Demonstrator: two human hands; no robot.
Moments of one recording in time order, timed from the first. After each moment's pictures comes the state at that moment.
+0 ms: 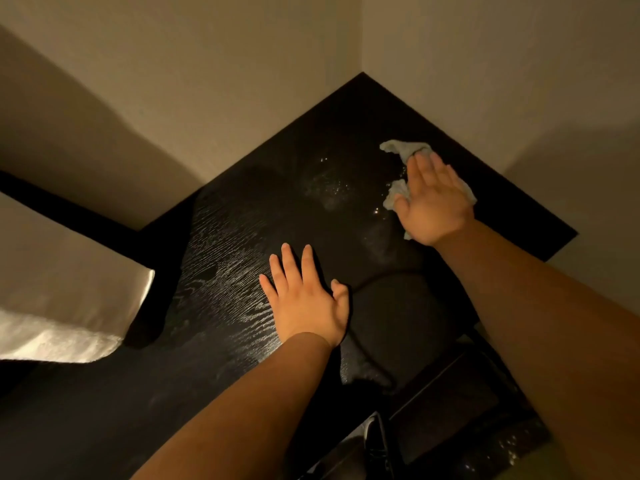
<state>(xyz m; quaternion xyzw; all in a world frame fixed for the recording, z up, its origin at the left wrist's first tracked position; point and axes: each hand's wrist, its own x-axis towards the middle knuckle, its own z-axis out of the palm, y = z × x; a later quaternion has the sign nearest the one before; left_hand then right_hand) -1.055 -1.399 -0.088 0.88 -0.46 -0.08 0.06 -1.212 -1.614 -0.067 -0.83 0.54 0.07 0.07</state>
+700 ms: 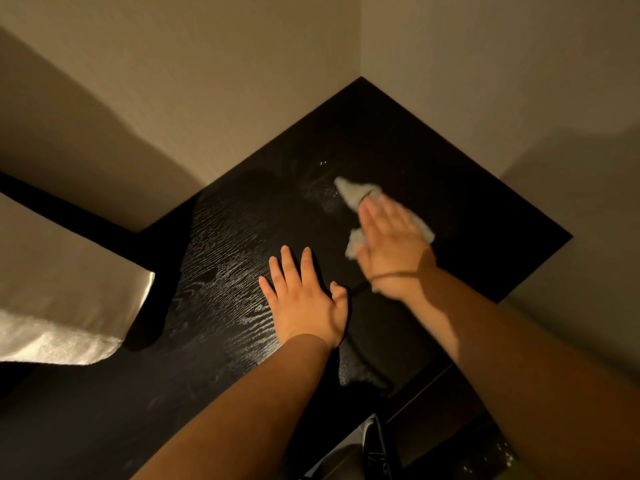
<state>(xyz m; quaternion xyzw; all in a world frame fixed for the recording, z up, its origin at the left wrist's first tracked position) -1.055 -1.399 -0.088 0.88 -0.46 -0.08 0.06 -1.183 -1.535 -0.073 -0.89 0.45 0.03 0.08</state>
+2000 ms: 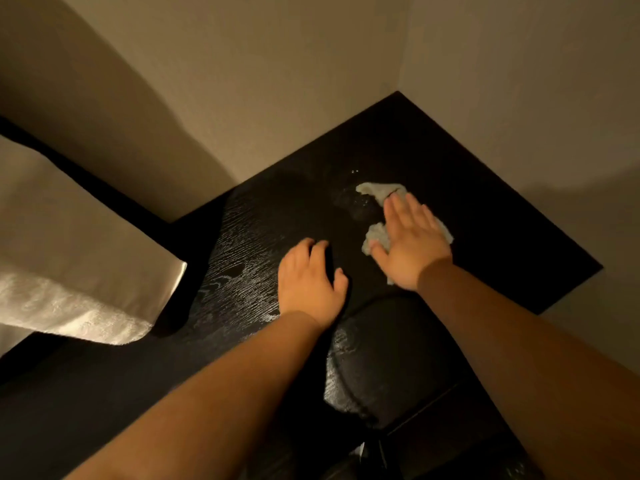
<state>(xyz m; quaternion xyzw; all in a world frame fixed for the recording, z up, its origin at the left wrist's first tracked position) -0.999 -1.415 -0.078 0.84 -0.51 -0.08 0.14 -1.159 -1.558 -0.069 -0.88 0.46 0.07 0.07</state>
